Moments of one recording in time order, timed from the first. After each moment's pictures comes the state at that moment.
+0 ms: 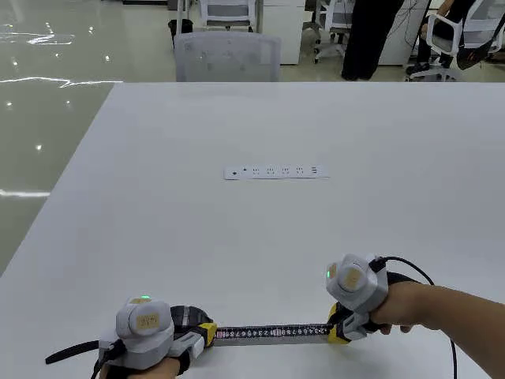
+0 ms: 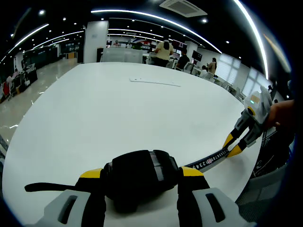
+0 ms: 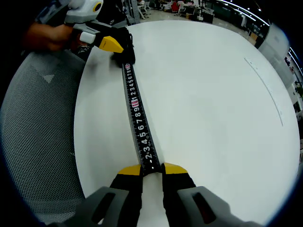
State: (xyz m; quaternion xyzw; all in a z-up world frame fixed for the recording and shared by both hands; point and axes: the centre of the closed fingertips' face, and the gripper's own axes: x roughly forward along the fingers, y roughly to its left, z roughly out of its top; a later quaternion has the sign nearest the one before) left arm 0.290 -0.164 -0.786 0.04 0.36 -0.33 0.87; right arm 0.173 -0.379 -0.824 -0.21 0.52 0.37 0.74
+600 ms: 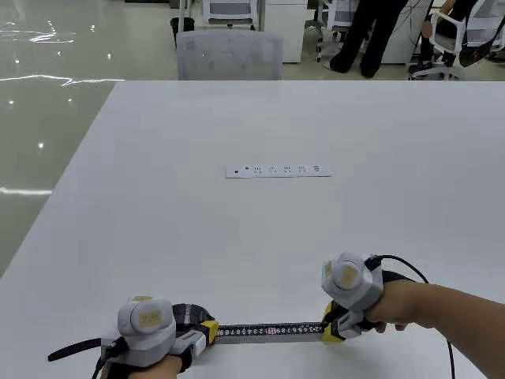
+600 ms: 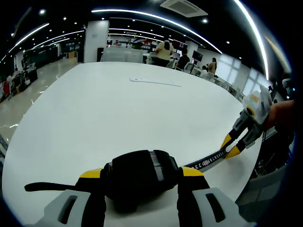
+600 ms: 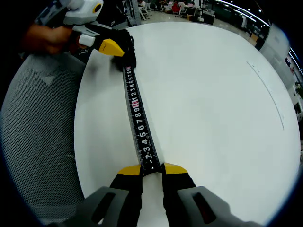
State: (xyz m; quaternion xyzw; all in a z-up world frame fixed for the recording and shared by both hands) left arm 0.290 -0.164 -0.786 0.04 0.36 -0.32 0.87; right arm 0.180 -0.368 -0.824 -0.21 0.52 0.38 0.74
